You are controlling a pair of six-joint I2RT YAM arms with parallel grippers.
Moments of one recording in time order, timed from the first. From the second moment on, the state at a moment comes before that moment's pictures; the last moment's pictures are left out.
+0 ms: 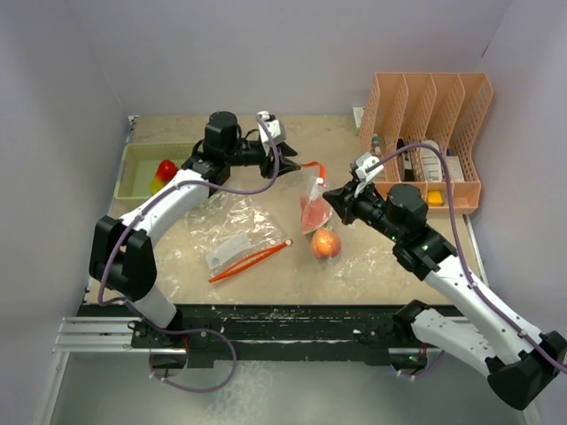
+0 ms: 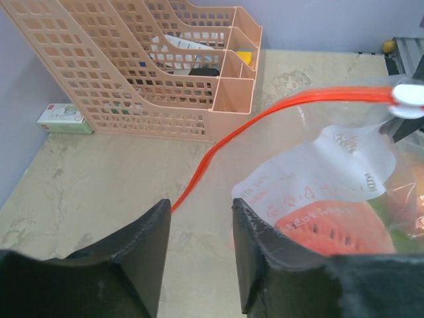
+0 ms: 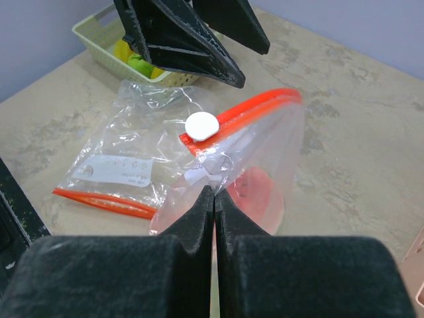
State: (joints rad) left arm -0.45 1.64 1.35 0.08 0.88 0.26; right arm 0.59 0.86 0.82 -0.09 -0.17 0.06
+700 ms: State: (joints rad) left arm -0.61 1.57 1.27 0.19 0.94 0.42; right arm 0.59 0.91 0.84 -0.13 -0.18 0.07
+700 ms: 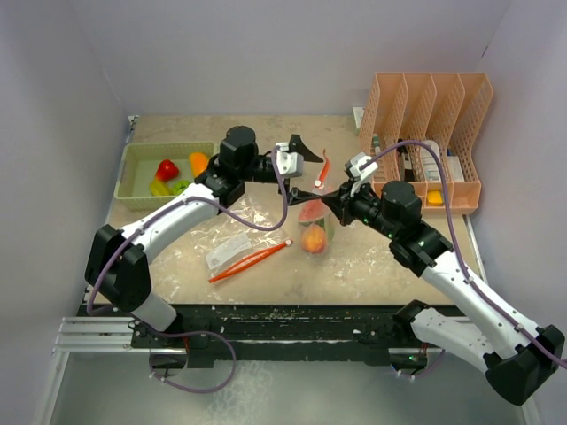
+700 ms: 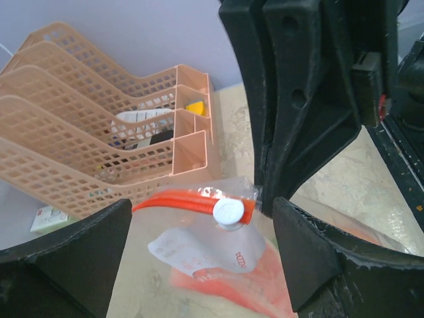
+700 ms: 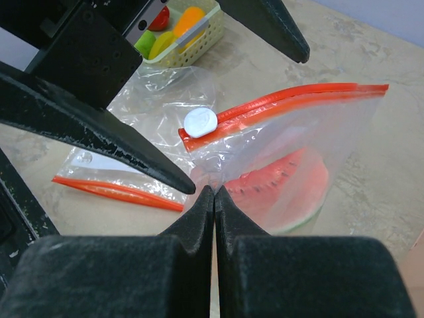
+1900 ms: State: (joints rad) left arm -0.63 1.60 1.40 0.09 0.99 0.42; right arm 0.60 0.94 0.97 -0.21 -0.09 0.03
